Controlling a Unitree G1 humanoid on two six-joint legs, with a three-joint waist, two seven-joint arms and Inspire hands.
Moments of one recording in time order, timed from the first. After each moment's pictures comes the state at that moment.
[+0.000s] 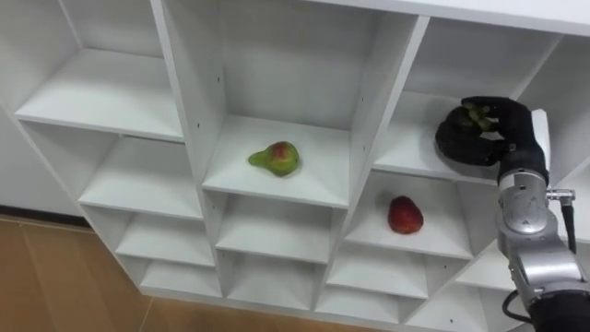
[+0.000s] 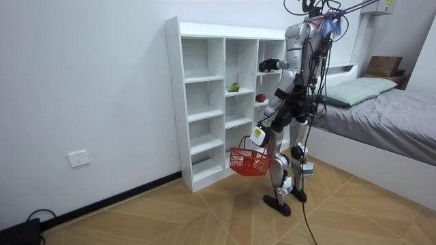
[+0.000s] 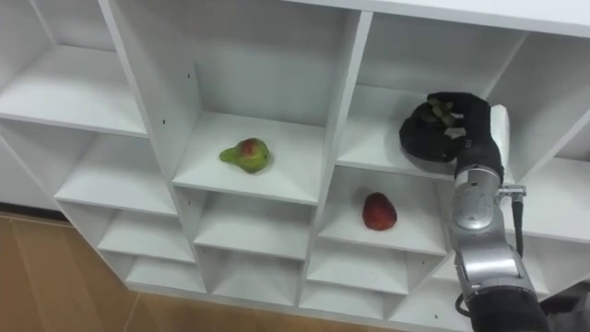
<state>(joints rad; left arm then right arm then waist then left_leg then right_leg) 0.21 0.20 0.06 0.98 0.17 0.17 0.02 -0.27 -0.38 0.00 0.50 -0.05 0.02 -0.28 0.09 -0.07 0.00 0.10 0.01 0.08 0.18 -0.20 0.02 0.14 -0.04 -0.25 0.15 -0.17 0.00</state>
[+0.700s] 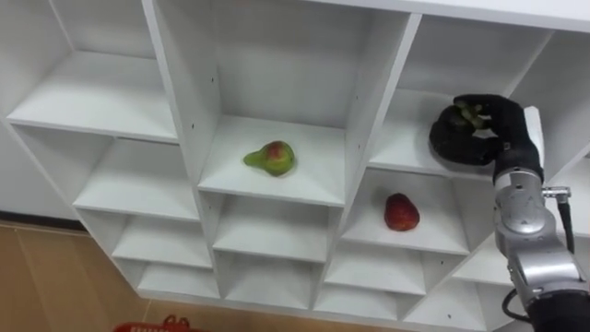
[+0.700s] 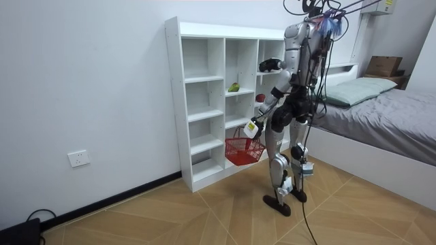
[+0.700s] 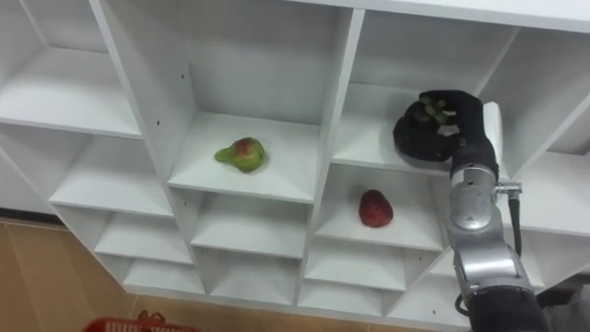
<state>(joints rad) 0.14 0.19 -0.01 0.93 0.03 0.10 0.03 -0.27 -0.38 0.01 0.50 -0.08 -0.02 -0.23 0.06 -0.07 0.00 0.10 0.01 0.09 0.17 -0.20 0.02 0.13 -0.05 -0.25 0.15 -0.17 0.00</state>
